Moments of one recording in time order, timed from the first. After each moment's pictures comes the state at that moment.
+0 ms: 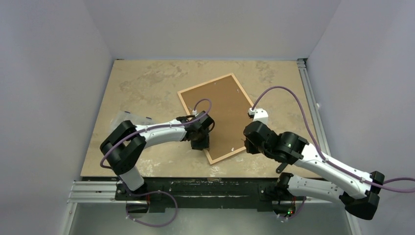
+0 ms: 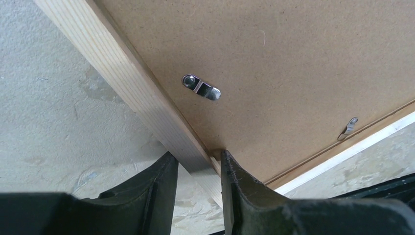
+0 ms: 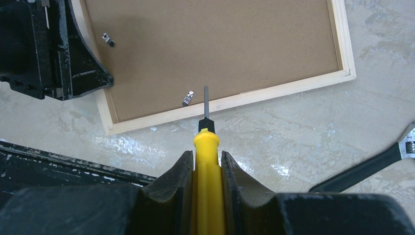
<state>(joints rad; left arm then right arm) -0.87 1.67 0.98 -0.49 -0.03 -0.88 0.99 0.92 0.94 -0.98 0.46 0.70</state>
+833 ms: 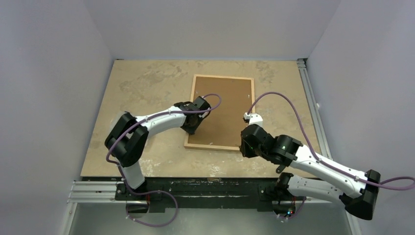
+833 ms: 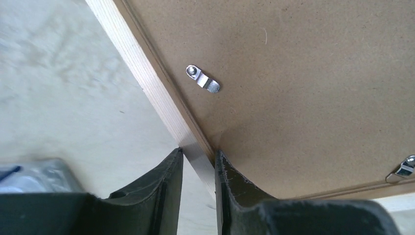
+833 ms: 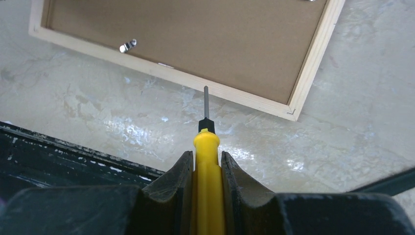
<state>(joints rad) -0.74 1.76 1.18 -0.68 -0.25 -0.14 0.99 0.90 0.84 -0.89 0.37 0.71</state>
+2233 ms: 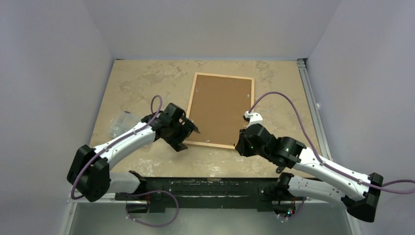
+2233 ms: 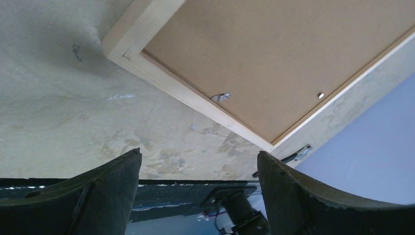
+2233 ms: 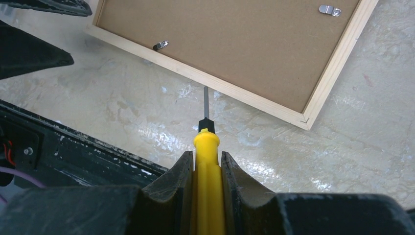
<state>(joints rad) -0.62 1.30 0.88 -0.67 0.11 -1.39 0.99 0.87 0.81 -0.77 0.31 0.70</state>
